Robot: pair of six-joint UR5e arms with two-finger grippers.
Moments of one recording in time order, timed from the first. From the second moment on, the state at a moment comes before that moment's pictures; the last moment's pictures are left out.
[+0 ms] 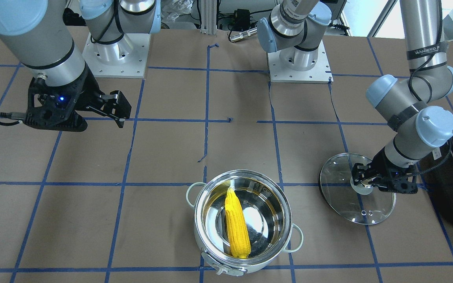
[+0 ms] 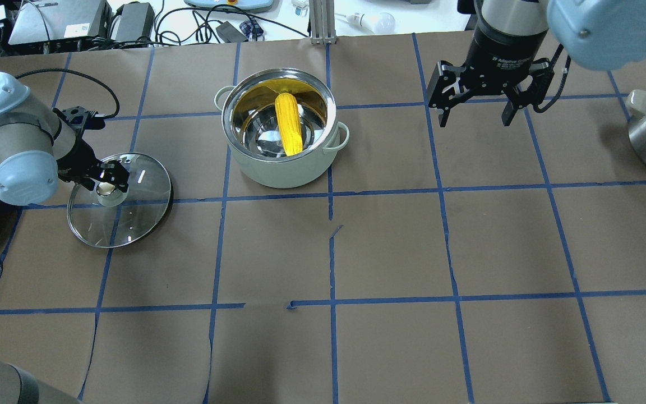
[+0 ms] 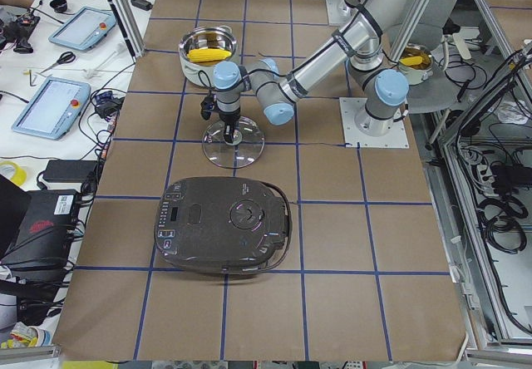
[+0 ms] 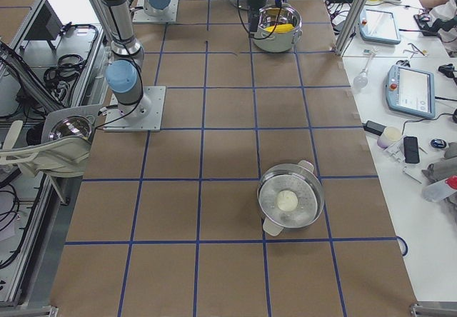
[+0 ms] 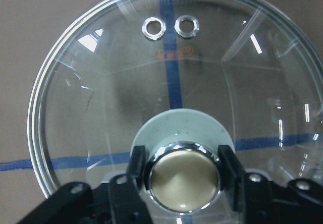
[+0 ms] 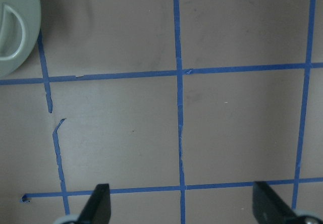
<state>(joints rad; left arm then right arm) -1.16 -1.91 -1.87 -0.93 1.57 0.50 1.61 -1.49 1.51 -1.53 -1.58 0.08</state>
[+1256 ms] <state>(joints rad) -1.59 -1.59 -1.52 -1.57 1.58 -0.17 1.60 -1.52 1.50 -1.54 -1.58 0.08</state>
